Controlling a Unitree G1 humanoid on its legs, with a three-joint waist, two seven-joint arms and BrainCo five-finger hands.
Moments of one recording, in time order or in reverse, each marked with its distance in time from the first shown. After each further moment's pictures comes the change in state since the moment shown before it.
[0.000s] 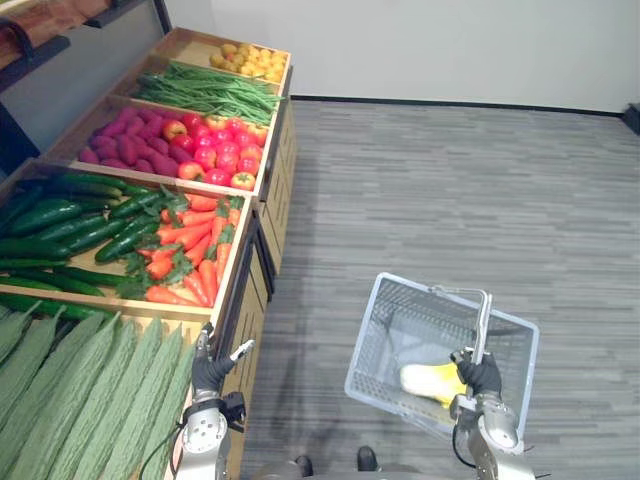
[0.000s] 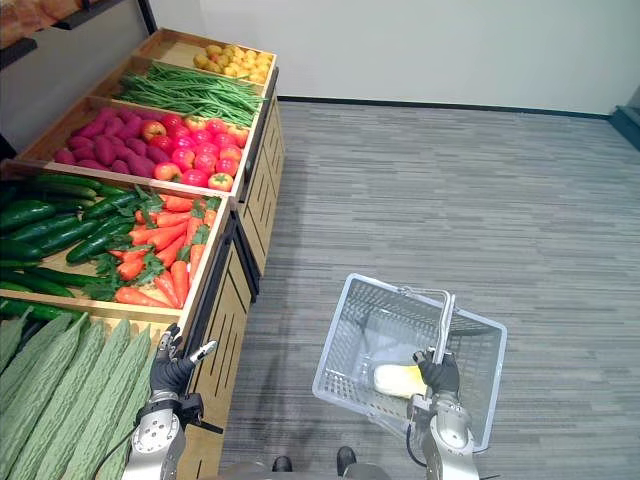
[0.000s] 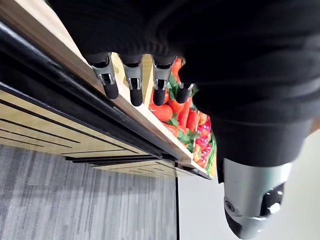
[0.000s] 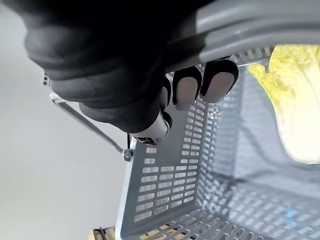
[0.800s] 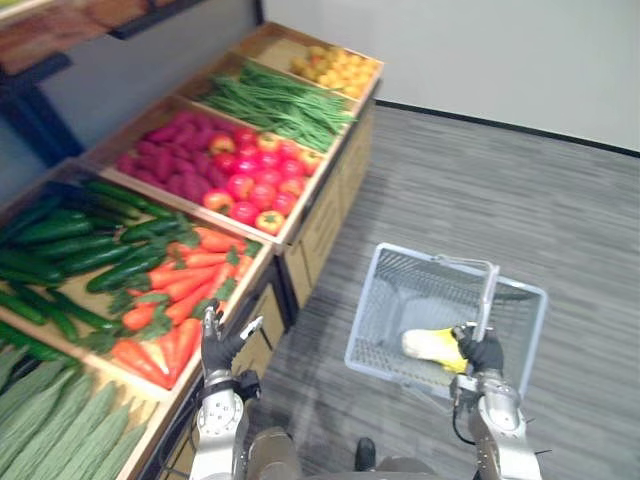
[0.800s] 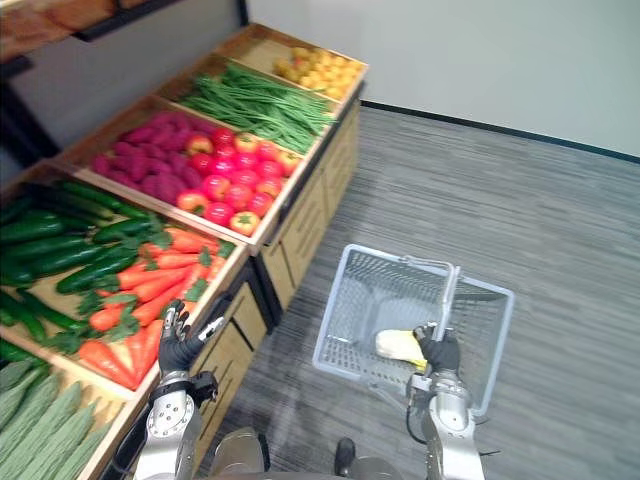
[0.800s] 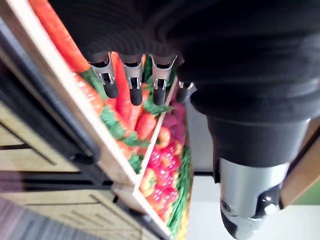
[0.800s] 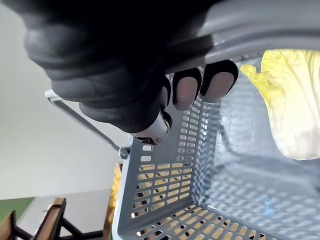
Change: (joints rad) left arm -0.085 -0.087 -0.089 -0.124 0.026 -0.027 0.038; right arm 0.009 -0.053 -0.095 -0.097 0.016 -0.015 -0.042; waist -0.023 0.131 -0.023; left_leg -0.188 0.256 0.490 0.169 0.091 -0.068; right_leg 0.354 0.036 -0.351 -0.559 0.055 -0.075
